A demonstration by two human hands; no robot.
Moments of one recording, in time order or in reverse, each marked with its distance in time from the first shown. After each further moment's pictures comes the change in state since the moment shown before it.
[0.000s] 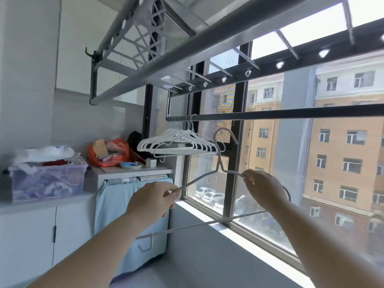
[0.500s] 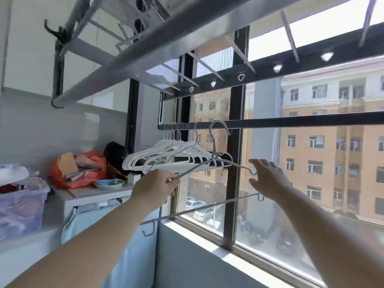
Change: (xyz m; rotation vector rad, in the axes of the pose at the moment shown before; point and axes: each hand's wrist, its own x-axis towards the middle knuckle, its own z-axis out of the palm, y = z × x) left_hand 0.203 -0.111 -0.001 -0.016 0.017 0.108; right_hand 0.166 -0.033 0.086 -0.153 0.000 0.151
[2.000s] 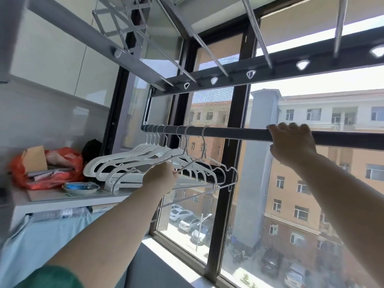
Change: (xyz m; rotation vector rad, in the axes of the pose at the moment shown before) left_hand 0.181 -0.014 0.097 0.047 0.027 -0.142; right_hand 0.146 0.036 -0.033 -0.625 0.314 -0.004
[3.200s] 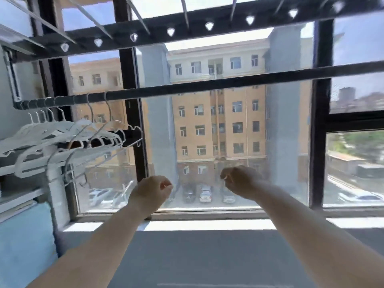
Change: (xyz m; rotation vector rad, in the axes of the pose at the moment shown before) left_hand -0.194 0.046 0.022 -0.231 -0.434 0.579; right_hand -0.274 0.024 -0.062 0.392 -0.670 0.302
